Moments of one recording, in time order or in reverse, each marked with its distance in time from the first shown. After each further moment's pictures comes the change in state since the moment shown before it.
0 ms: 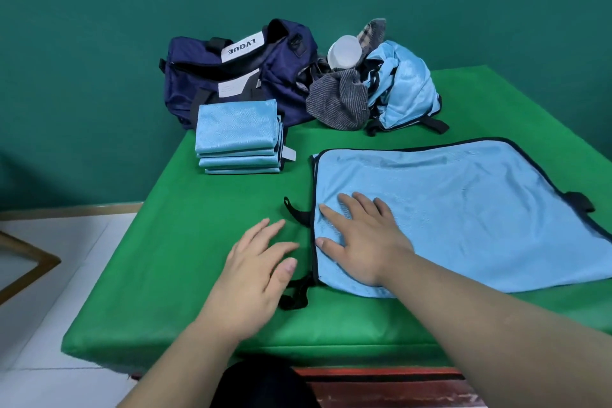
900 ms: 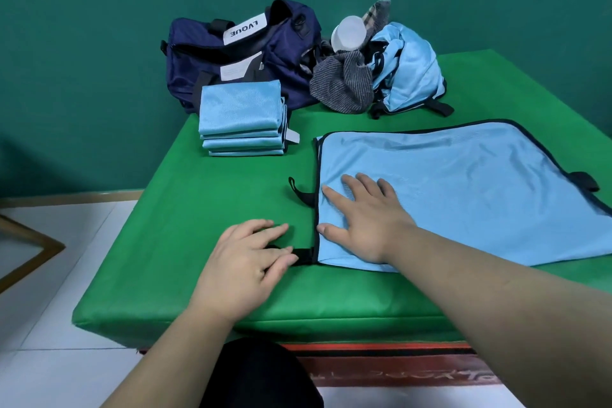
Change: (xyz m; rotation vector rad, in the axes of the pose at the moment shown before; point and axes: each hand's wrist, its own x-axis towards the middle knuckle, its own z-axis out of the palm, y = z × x) left_hand -0.015 -0.020 0.005 0.148 0.155 0.155; right_hand -0.001 0.000 0.003 -0.083 -0.020 -0.019
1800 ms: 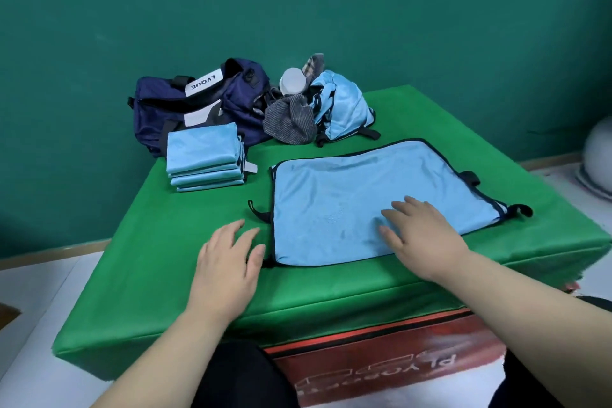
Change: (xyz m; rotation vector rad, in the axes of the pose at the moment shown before) left_hand 0.012 0.051 -0.013 0.081 -0.031 -0.233; right_hand -0.140 0.091 -0.018 0.058 0.195 0.292
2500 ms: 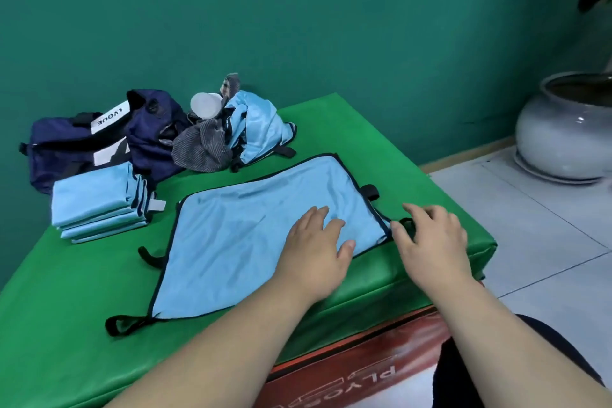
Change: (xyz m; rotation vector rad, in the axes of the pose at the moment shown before) left_hand 0.075 0.298 0.060 -0.055 -0.358 0.299; right_hand -0.041 0.167 -0.011 0.249 0.361 0.502
